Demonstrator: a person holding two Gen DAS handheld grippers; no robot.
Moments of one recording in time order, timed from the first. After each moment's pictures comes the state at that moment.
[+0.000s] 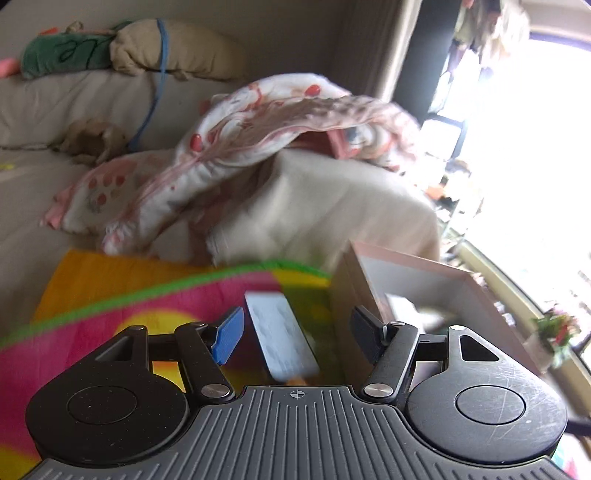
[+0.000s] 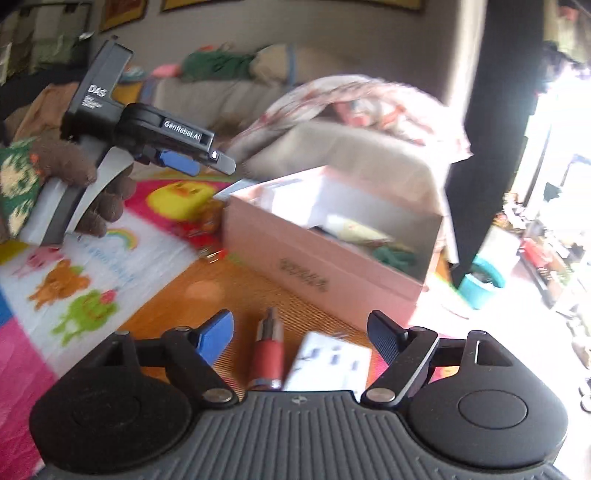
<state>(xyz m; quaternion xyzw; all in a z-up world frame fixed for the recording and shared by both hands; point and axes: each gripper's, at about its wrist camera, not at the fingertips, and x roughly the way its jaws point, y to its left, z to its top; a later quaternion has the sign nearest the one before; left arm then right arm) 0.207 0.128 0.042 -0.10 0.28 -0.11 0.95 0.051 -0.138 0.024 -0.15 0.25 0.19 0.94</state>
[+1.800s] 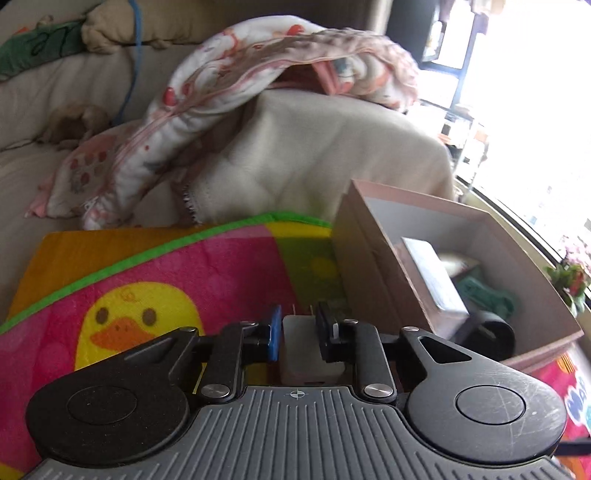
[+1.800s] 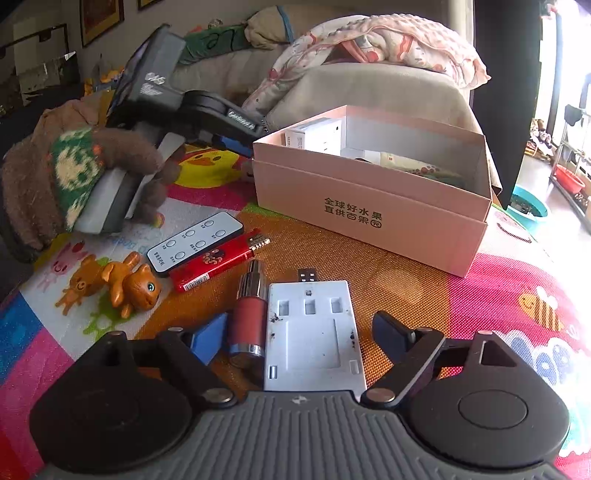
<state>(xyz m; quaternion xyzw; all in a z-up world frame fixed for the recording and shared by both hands) 0.212 0.116 0.012 -0.05 0.33 -0.14 0.93 0.067 -0.132 -0.004 -0.06 0.35 0.23 0.91</state>
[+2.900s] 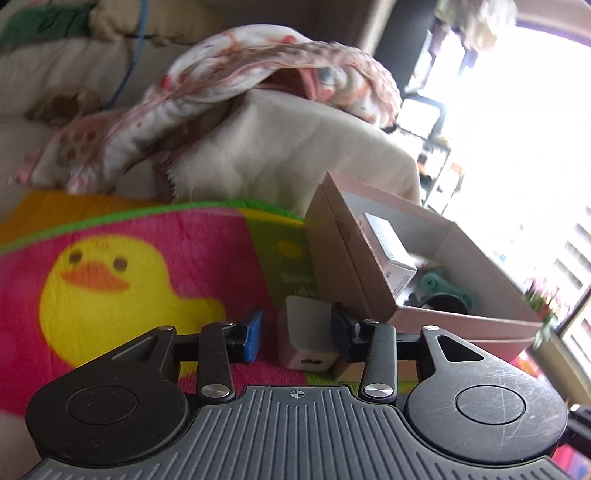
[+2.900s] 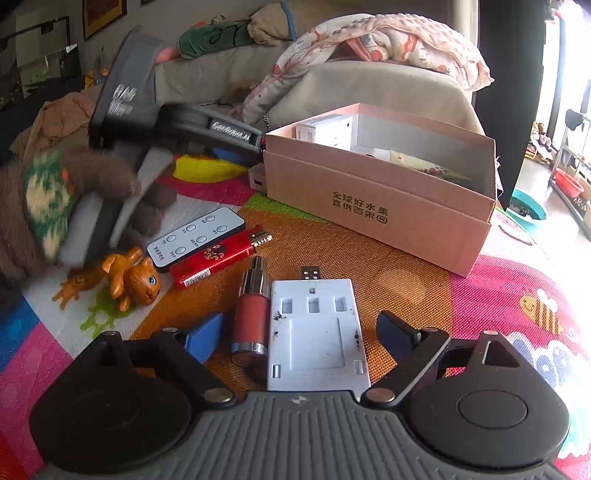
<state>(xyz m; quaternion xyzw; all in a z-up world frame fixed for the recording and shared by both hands) 0.182 0.123 -0.009 -0.14 0.30 -0.16 0.93 0.065 -0.127 -0.005 -0.06 0.35 0.23 0.91</state>
